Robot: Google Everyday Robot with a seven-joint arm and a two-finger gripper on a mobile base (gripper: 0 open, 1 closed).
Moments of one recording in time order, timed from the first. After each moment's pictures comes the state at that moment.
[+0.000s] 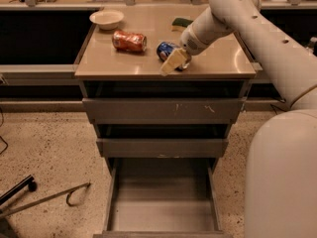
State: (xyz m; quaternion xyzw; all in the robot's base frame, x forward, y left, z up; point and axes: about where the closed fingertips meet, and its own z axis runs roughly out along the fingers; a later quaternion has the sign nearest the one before) arm 0.761 -0.066 0.831 -0.50 0.80 0.14 0.31
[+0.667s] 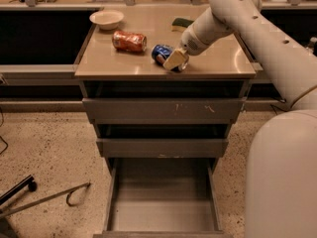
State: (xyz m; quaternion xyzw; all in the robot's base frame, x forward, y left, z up) arm 0.760 -0.066 0.831 -0.50 0.80 0.14 0.31
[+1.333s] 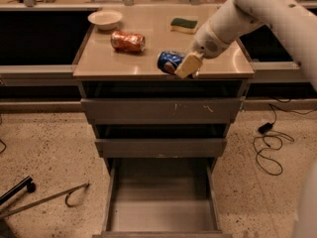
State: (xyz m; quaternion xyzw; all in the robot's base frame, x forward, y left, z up) arm 0.671 -0.087 0.864 -0.55 0.77 0.15 0.27
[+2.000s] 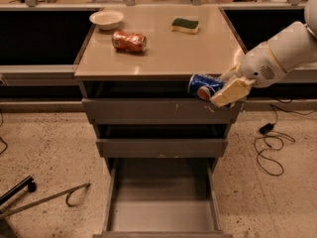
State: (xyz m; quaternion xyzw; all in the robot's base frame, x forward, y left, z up) arm 0.550 -0.171 0.861 -0.53 0.78 0.23 0.26
